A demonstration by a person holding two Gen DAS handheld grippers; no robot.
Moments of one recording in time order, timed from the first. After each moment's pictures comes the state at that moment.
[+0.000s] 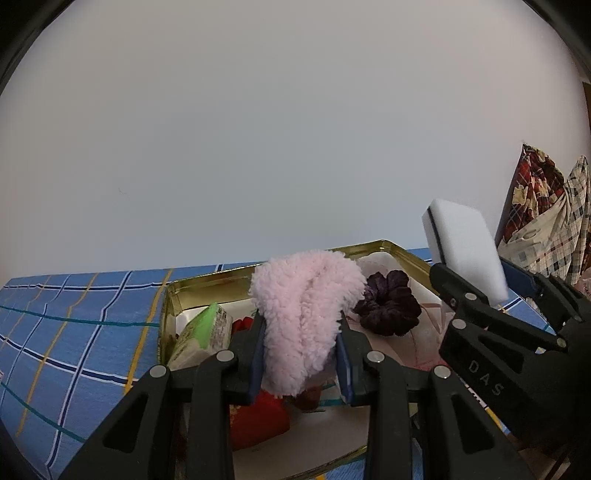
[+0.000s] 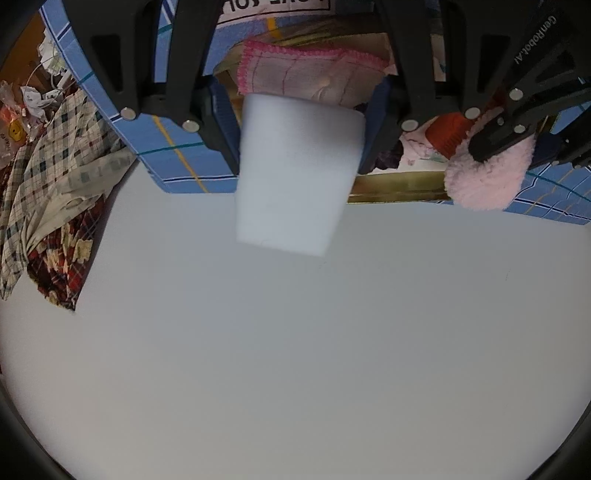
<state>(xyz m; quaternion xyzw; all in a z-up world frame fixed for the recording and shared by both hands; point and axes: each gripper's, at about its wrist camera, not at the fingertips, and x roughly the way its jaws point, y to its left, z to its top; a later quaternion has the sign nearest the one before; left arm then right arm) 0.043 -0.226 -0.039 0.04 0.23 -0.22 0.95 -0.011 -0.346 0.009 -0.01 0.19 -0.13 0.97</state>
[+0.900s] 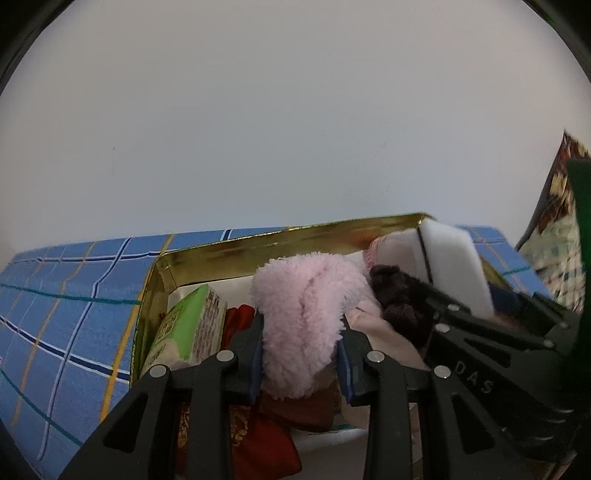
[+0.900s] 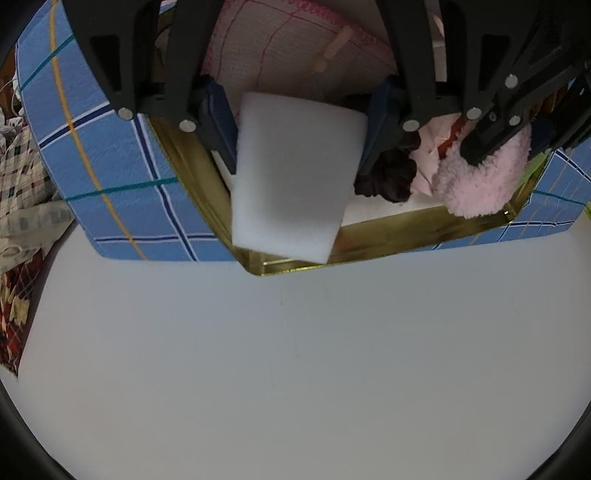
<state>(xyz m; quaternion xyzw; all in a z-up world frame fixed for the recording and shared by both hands) 0.080 -0.282 -0.055 0.06 0.30 -0.17 0.94 0.062 -0.386 -0.026 0.06 0.33 -0.05 0.94</state>
